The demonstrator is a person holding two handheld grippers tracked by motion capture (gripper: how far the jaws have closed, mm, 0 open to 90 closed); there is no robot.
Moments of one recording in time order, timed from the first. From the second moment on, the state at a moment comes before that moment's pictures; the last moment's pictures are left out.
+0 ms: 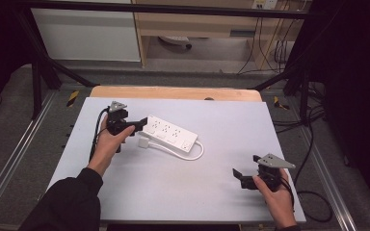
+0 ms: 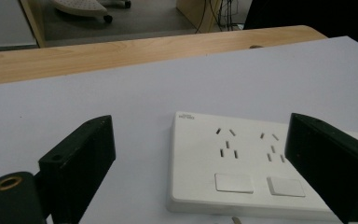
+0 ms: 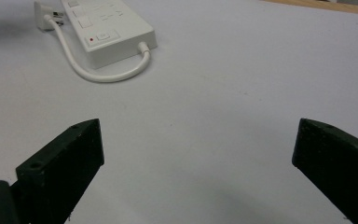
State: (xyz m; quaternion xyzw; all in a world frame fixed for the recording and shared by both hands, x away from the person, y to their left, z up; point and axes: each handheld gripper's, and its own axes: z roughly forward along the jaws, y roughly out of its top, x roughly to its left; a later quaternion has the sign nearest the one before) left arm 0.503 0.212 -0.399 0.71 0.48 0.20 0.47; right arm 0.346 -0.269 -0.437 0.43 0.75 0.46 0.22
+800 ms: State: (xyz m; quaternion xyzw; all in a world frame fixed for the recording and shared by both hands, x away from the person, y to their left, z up) left arm 0.506 0.199 -0.409 0.73 0.48 0.18 0.45; right arm 0.346 -0.268 -0.437 0.43 0.75 0.46 0.22
